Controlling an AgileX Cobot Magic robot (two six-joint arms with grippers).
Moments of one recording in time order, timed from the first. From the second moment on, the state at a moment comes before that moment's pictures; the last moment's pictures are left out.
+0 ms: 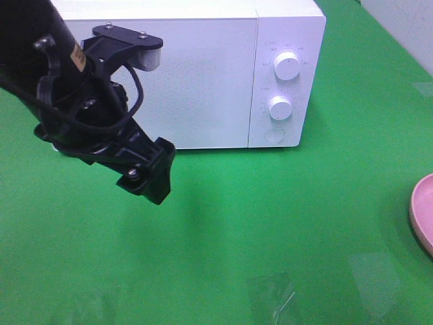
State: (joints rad) left arm -0.75 1.58 -1.17 -0.03 0.95 -0.08; right arm 0.07 0.00 -0.49 0.00 0.97 0.01
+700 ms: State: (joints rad) left arm -0.13 1.31 -0.98 -0.06 1.10 0.01; right arm 0.07 0.00 -0.49 0.00 0.97 0.01
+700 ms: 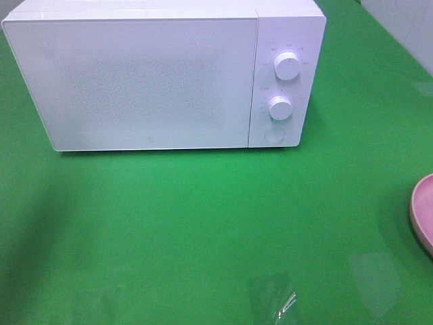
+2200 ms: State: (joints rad) left arm -0.09 0.00 -0.52 -0.04 1.07 0.09; right arm 0.07 0.00 -0.49 0.00 0.97 0.01
